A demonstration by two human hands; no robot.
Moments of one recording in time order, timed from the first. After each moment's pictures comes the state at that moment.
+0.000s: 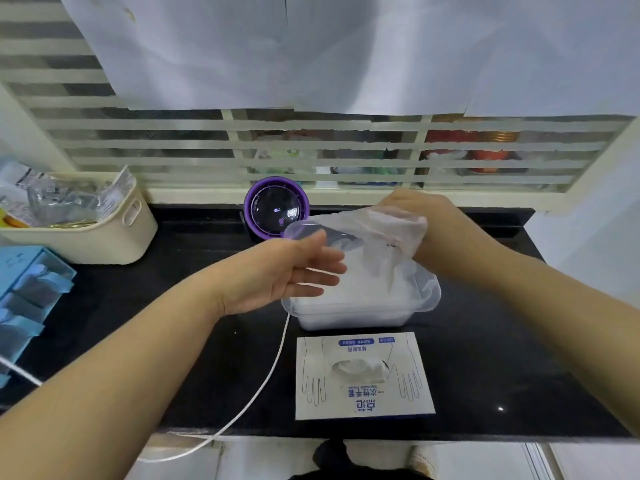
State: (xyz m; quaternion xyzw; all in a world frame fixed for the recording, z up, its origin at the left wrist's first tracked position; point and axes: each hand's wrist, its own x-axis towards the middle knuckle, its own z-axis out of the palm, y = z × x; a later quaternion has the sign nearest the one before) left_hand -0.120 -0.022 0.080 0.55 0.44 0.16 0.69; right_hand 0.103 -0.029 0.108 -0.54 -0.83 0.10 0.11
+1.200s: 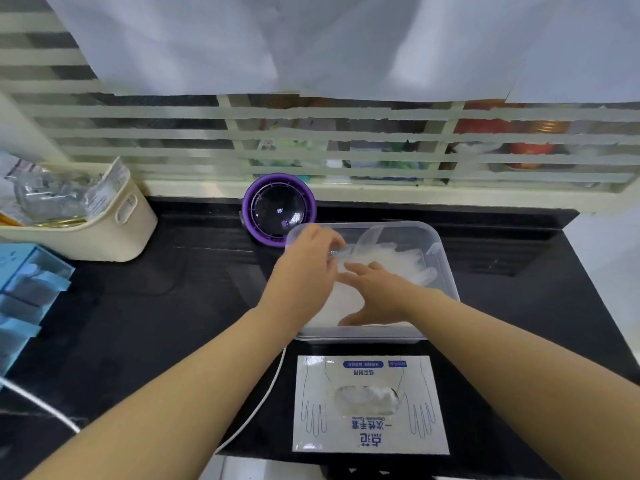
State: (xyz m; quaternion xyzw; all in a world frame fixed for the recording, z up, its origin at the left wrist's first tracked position) left_hand -0.072 0.025 0.014 0.76 0.58 0.20 0.22; right_hand 0.082 0.035 -0.032 -0.51 -0.82 0.25 -0.12
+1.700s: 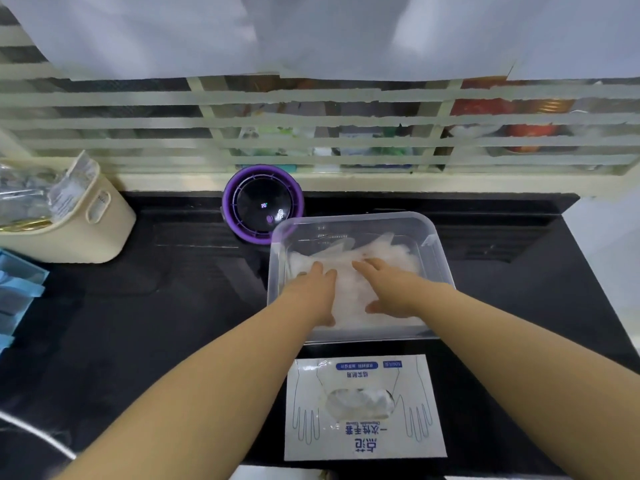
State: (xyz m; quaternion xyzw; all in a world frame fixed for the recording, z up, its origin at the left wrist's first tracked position) left_hand -0.051 0.052 -0.056 0.78 0.54 -0.23 0.21; right_hand 0.109 0.047 -0.050 -0.57 -0.75 0.29 -0.17
